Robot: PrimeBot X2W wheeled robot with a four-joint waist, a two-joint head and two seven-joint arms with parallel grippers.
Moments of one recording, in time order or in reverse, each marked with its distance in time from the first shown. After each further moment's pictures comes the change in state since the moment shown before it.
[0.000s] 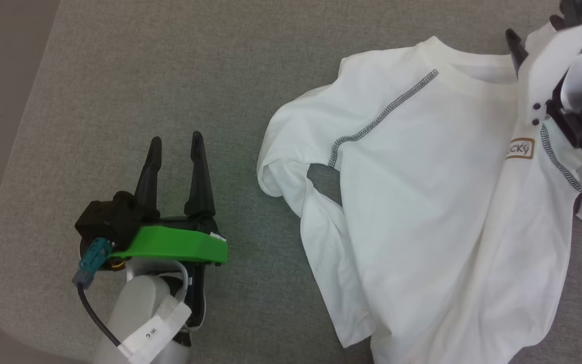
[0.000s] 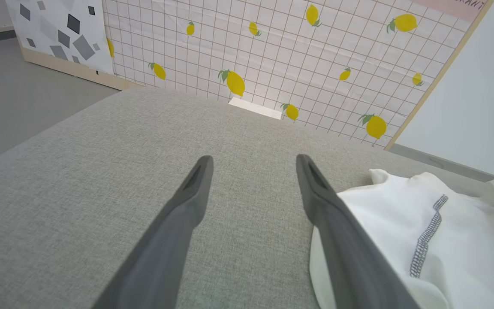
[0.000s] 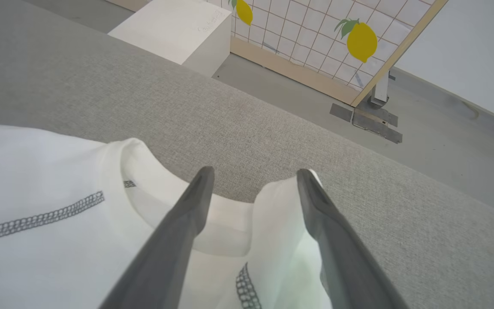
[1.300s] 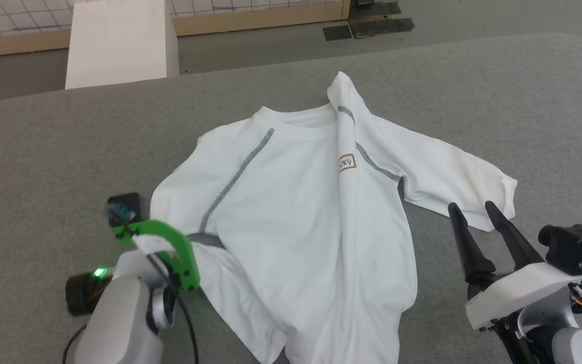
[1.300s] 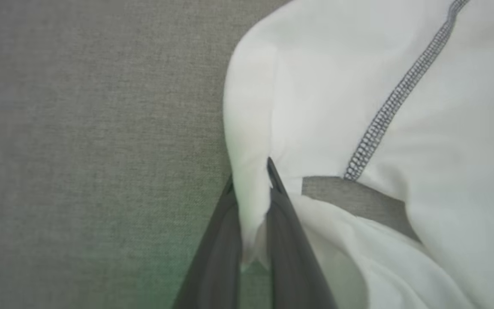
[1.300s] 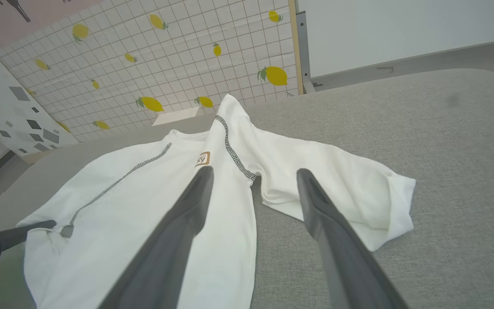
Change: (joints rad) left arm -0.104 0.085 0.024 0.380 0.095 0.169 0.684; right arm 0.892 0.249 -0.124 -0.706 0.254 0.000 -0.231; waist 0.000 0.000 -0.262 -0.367
